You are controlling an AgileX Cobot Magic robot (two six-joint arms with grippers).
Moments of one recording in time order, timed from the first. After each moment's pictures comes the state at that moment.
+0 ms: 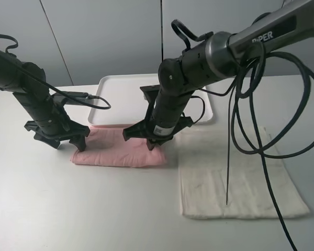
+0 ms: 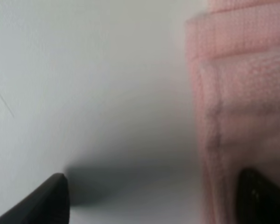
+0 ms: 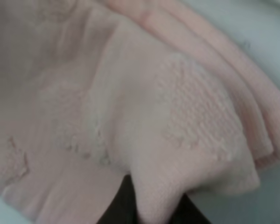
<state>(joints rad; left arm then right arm) -0.21 2.03 -1.08 0.00 0.60 -0.05 0.72 2.11 -1.31 0.19 0.59 0.20</state>
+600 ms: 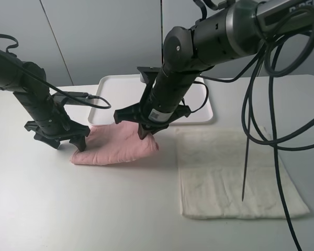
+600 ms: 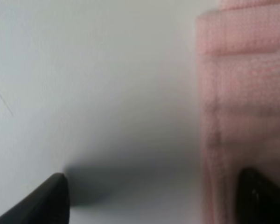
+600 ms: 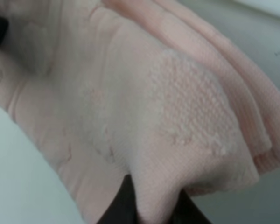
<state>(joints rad) -0.21 2.03 -1.09 0.00 0.61 -0.05 0.72 2.01 -1.31 0.33 0.65 0.14</state>
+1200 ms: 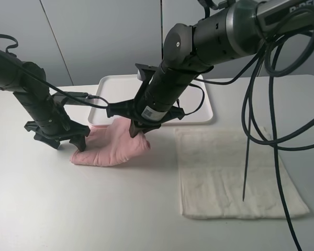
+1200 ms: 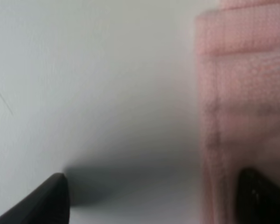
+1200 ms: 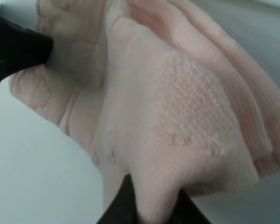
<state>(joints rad) -0.21 2.03 -1.09 -0.01 0.61 -0.05 0.72 2.01 -1.31 0.47 0.62 0.09</state>
